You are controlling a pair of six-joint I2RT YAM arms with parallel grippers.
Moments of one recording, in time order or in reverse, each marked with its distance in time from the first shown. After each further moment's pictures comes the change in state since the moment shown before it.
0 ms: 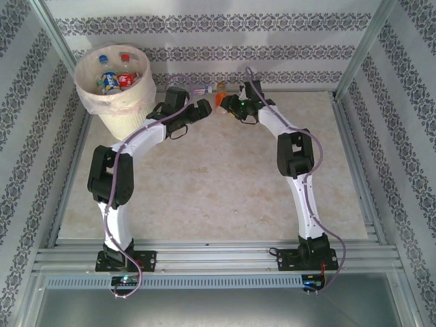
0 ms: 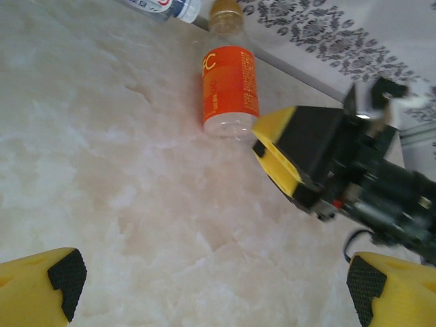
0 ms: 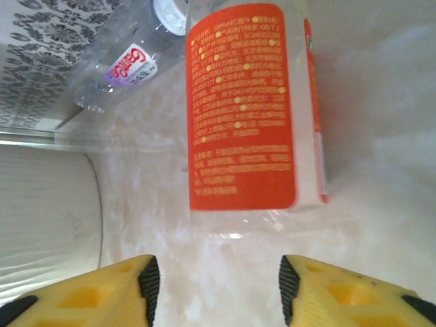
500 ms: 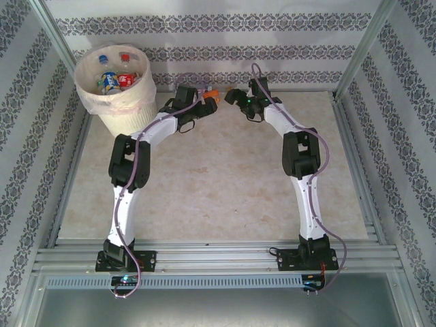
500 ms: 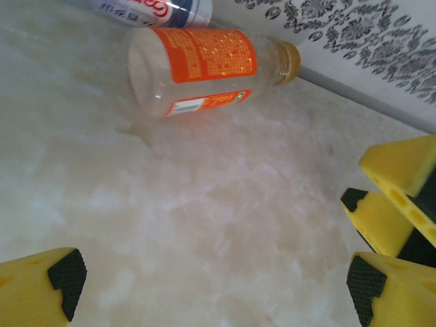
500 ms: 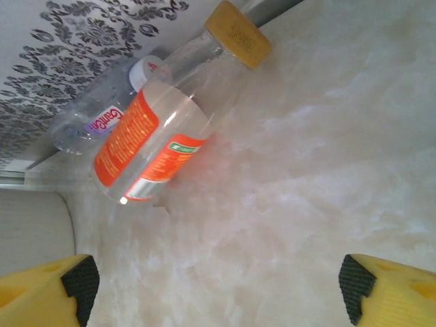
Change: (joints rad) left arm 0.013 0.312 0.304 0.004 -0.004 0.098; right arm -0.022 -0.069 -0.062 0.005 0.137 -0.015
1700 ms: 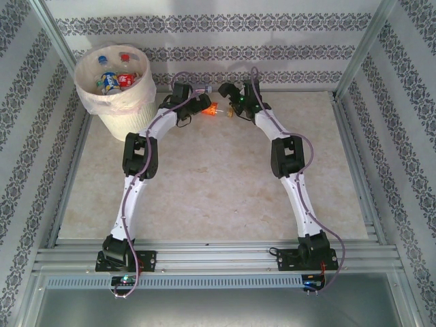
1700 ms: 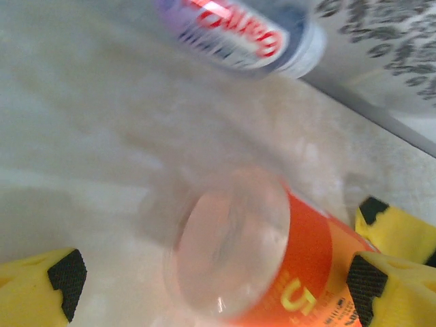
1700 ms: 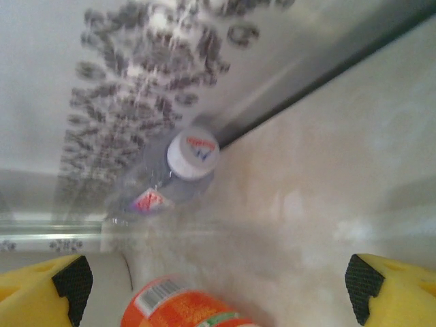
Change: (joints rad) left arm 0.092 0.352 0.417 -0.126 0.080 -0.092; right arm 0.025 0.327 0.348 0.216 -0.079 0.246
